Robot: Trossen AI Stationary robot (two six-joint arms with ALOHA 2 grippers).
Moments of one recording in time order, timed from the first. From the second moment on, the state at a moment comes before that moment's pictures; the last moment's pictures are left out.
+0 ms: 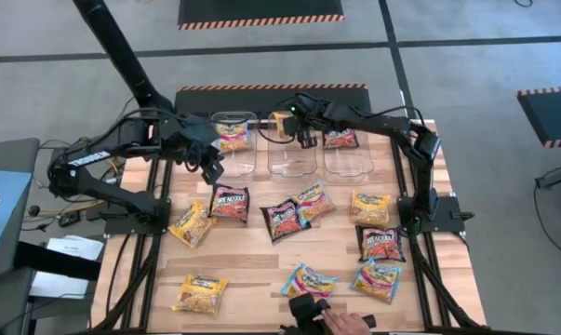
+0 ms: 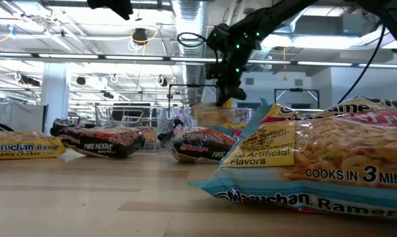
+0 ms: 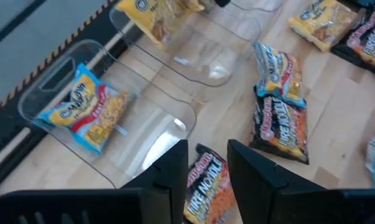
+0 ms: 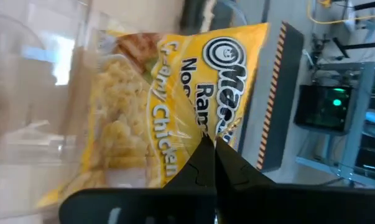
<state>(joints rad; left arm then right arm) 0.18 1.21 1.54 -1.15 -0.28 -0.37 -0.52 1.95 1.61 -0.54 0.34 -0.93</state>
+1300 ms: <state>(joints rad) 0.31 1.21 1.54 -1.11 -0.27 -0.26 -0.53 2.02 1.58 -0.46 0.39 -0.90</state>
